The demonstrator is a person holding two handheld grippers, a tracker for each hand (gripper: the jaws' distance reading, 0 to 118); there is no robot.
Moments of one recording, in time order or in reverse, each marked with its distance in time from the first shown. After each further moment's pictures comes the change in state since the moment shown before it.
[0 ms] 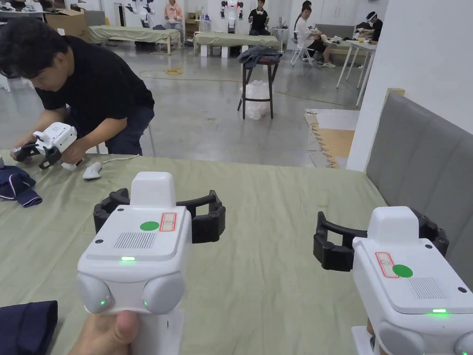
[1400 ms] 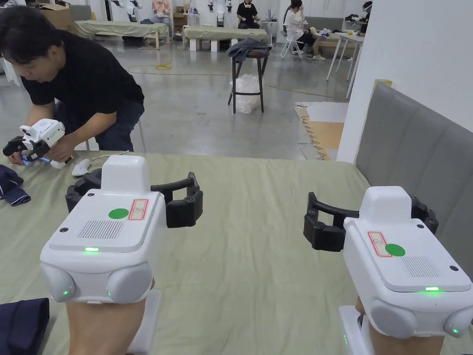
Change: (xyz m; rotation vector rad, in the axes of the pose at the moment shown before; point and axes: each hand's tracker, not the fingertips) left arm -0.014 0.009 0.003 0.079 -0.044 -0.024; right arm 0.005 0.012 0.004 0.028 0.002 -0.048
